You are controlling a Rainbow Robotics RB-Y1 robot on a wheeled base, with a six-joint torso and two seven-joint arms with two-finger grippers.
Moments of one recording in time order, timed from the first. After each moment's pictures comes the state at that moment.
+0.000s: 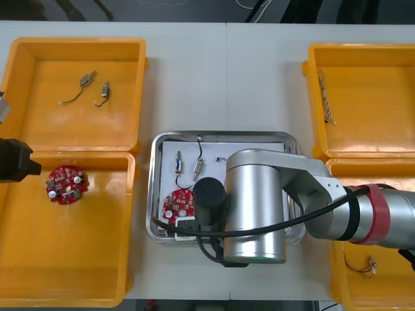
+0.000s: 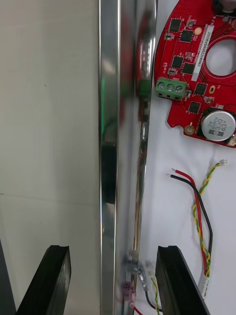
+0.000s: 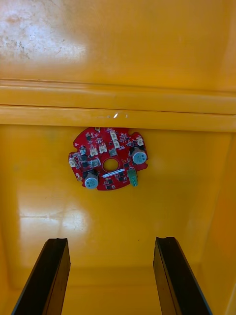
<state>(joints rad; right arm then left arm) -0.84 -0.53 1.13 -2.06 -0.71 1.70 1.62 -0.17 0.76 0.30 -2.23 0.88 1.91 -1.16</state>
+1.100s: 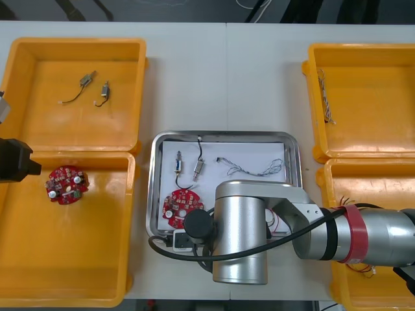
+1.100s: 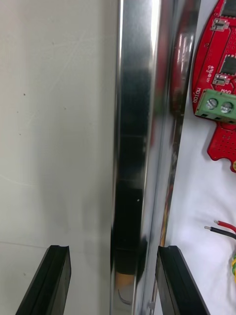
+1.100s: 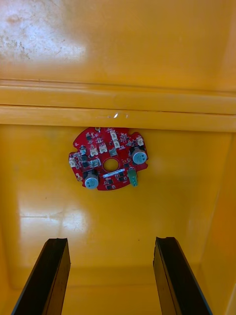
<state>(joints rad) -0.79 -0.48 1.23 -1.96 -0.56 1.61 1.62 -0.17 0.76 0.30 -2.23 0.88 1.91 -1.16</state>
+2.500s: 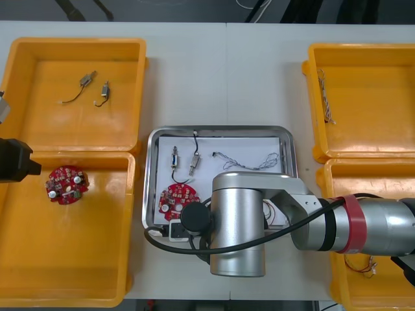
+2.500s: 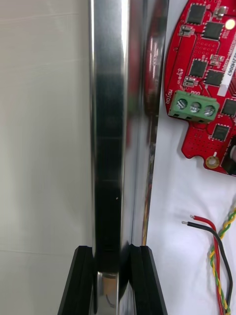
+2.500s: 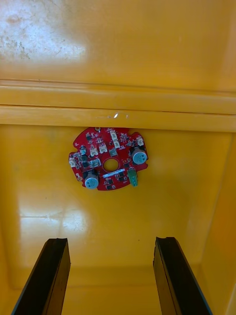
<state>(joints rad) -0.85 -0.48 1.23 -1.95 -0.56 1.59 1.61 -0.17 0.76 0.30 -2.23 0.88 1.91 -1.16</state>
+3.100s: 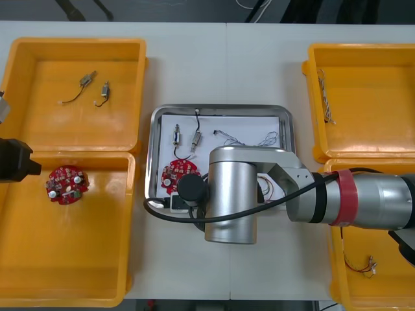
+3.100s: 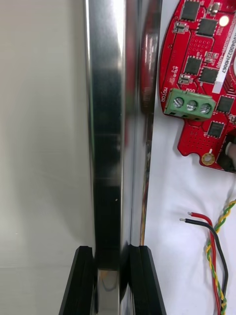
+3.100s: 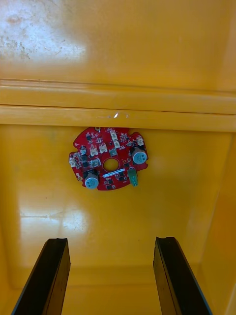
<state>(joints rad) -0.96 -0.48 1.24 -1.82 -0.58 1.53 1.61 -0.17 0.76 0.30 -2.23 0.88 1.91 -1.16</state>
